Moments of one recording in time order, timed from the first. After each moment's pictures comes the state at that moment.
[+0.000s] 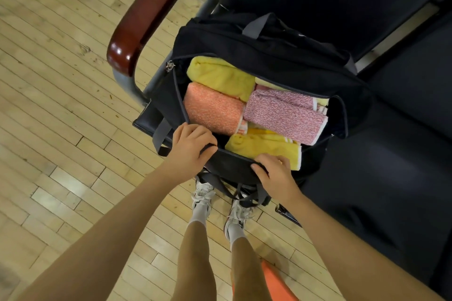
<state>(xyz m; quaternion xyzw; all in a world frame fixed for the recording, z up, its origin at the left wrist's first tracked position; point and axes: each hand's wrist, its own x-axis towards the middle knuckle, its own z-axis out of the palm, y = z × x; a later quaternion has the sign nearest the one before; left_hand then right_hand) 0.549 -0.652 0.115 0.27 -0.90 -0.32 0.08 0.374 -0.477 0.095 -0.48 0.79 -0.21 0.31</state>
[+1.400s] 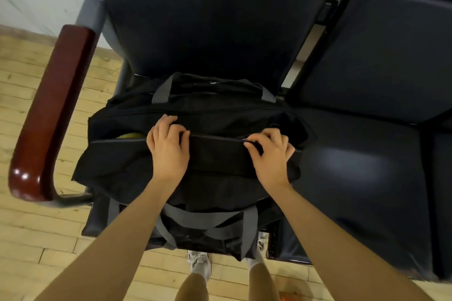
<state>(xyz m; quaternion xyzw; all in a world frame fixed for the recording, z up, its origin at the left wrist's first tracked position) 0.346 -0.727 0.104 0.35 -0.89 -0.24 0.13 0.234 -0.546 0.115 -0.22 0.93 -0.28 0.09</state>
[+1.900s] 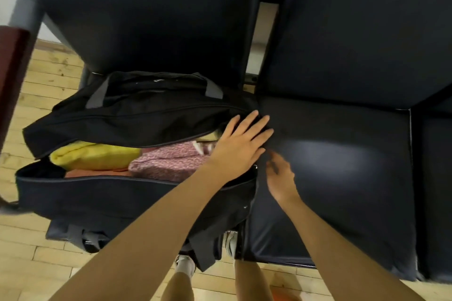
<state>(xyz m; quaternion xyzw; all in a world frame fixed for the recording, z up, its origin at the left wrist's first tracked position) 0.198 -0.561 0.096 -0.05 -1.00 -0.06 0.01 0.175 -0.409 0.064 -0.01 0.86 -0.38 0.33</state>
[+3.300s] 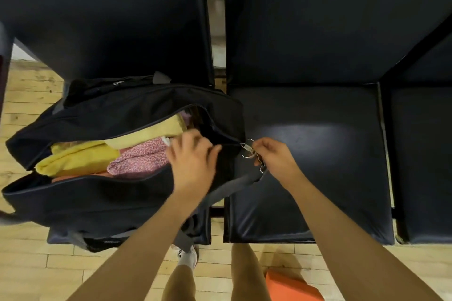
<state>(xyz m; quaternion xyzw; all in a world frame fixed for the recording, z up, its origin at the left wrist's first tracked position) 0.244 -0.514 0.138 0.24 -0.95 -0.16 0.08 0.138 -0.365 0.128 0.05 0.77 -0.48 0.42</state>
